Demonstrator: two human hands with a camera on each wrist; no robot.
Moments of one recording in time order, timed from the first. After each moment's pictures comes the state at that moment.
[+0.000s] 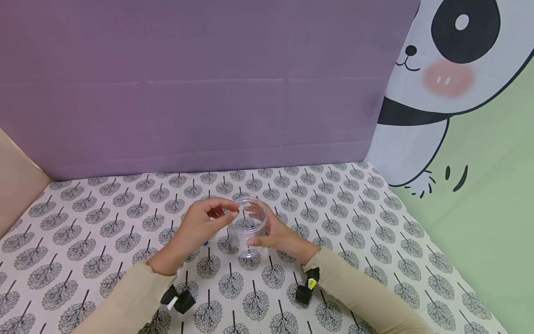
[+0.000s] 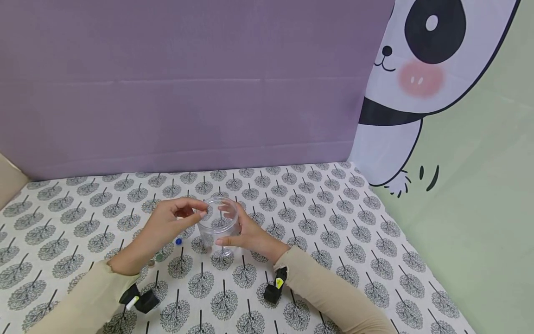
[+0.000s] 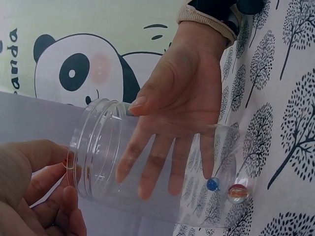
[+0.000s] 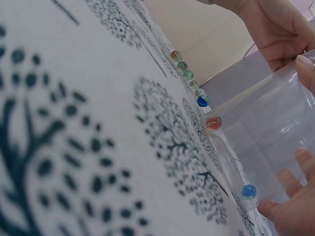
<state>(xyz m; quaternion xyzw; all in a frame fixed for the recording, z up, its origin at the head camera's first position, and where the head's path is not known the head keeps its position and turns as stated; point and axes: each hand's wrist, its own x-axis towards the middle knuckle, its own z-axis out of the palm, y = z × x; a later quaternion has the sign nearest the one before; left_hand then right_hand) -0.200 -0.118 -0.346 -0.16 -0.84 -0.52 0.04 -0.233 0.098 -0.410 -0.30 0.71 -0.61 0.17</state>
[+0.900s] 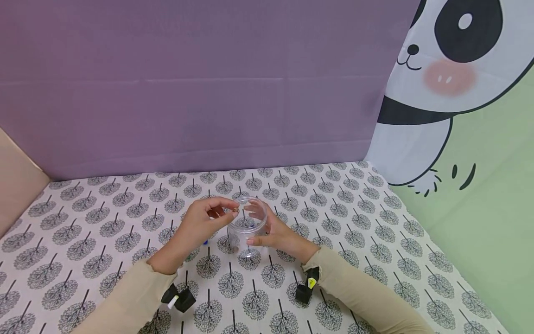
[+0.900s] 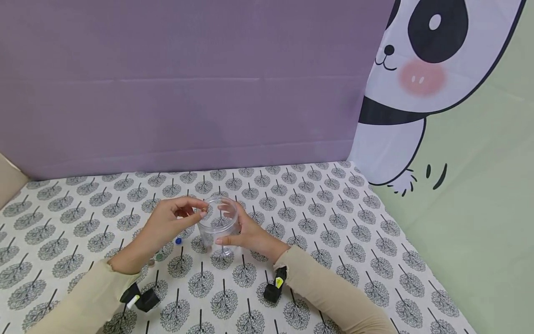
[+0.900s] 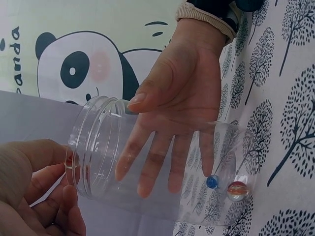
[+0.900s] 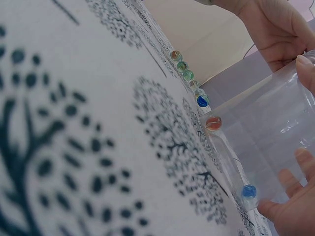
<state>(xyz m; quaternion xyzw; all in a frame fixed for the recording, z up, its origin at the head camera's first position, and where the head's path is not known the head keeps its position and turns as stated) -0.203 -0.118 -0.349 -0.16 -0.85 -0.51 0.04 -0.232 0.098 -0.409 -0.30 0.71 -0.62 0.17</state>
